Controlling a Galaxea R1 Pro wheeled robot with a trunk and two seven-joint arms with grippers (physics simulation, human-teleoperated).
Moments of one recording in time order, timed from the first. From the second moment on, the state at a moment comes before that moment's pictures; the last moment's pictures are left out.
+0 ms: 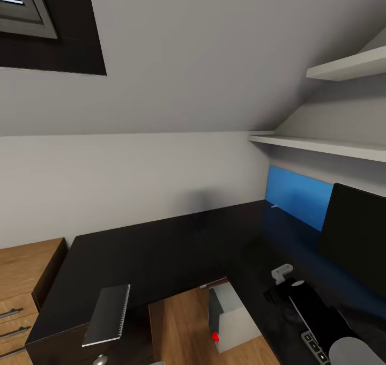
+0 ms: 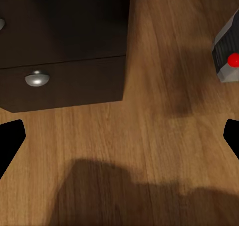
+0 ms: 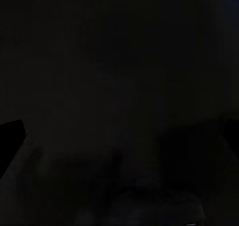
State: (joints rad) left arm -0.15 -0.09 -0.56 -0.62 0.61 -0.03 0.54; right arm -0.53 -0.19 0.10 -0.74 0.27 0.49 0.26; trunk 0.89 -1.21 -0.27
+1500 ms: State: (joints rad) left arm -0.15 -0.09 -0.56 -0.61 0.61 -0.03 0.54; right arm -0.52 0.03 0.09 -0.76 0.27 0.56 0.15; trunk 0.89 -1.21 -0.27
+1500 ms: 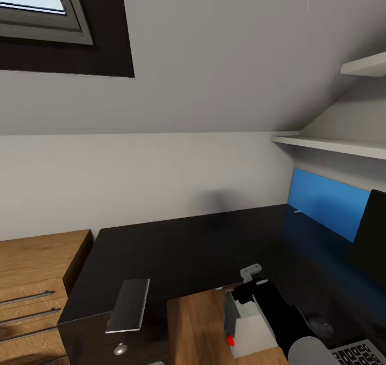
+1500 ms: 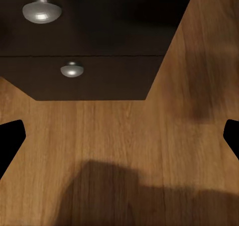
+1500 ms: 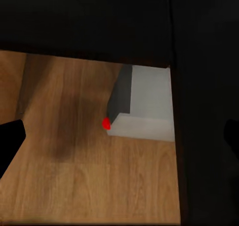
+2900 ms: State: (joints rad) left arm -0.15 -0.09 -0.56 -0.61 0.61 -0.03 0.54; right arm -0.52 0.04 0.09 -0.76 0.27 0.56 0.15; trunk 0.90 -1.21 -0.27
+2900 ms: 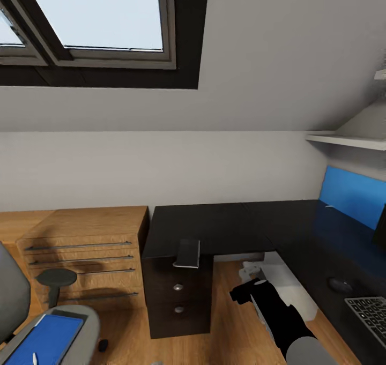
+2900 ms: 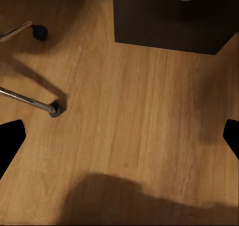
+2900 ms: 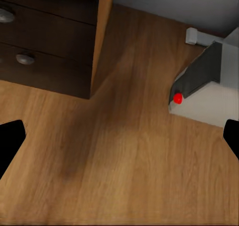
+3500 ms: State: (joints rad) left arm -0.15 -0.08 -0.56 -0.62 0.60 -0.03 0.54; right arm -0.51 0.03 0.06 -0.74 0.24 0.47 0.13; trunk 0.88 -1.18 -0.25
